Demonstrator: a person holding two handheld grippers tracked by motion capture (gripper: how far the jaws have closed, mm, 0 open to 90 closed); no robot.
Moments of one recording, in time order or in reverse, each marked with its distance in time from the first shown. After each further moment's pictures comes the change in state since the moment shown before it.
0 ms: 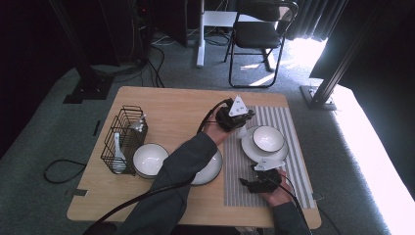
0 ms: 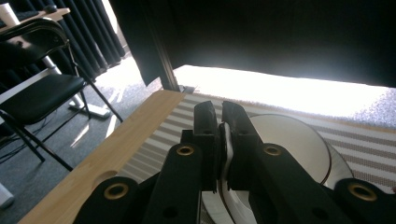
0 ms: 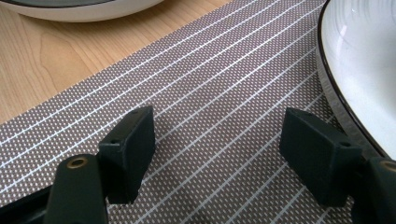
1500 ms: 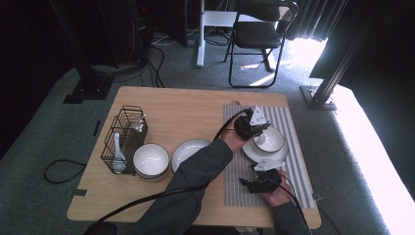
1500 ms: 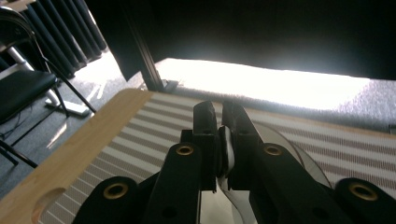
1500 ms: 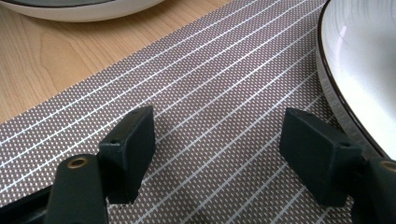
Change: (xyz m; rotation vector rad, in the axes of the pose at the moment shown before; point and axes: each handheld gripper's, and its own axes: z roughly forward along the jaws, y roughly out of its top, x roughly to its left) left arm -0.037 -0.002 0.049 0.051 -0.055 0.012; right arm 0.000 0.000 0.000 -0.001 -0.002 -0.004
